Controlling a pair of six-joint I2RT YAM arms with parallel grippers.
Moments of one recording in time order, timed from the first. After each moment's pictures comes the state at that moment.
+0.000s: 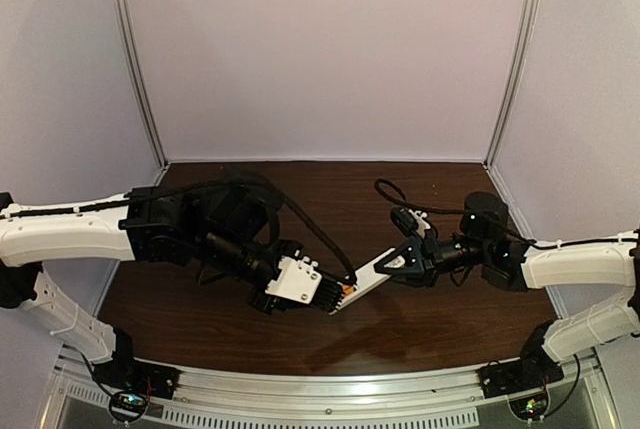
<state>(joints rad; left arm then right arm) -1.26 1.39 1.23 -0.59 0.27 0.84 0.70 1.23 0.51 0.54 -0.98 1.23</state>
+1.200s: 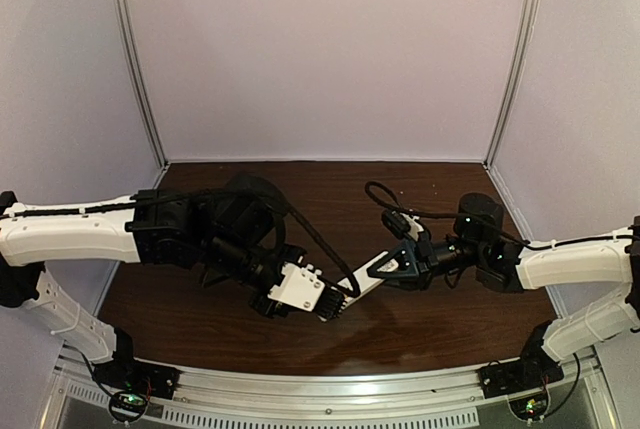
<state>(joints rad) -1.27 1.41 1.23 -0.60 0.25 0.88 0.76 1.27 0.52 0.60 -0.99 1.26</state>
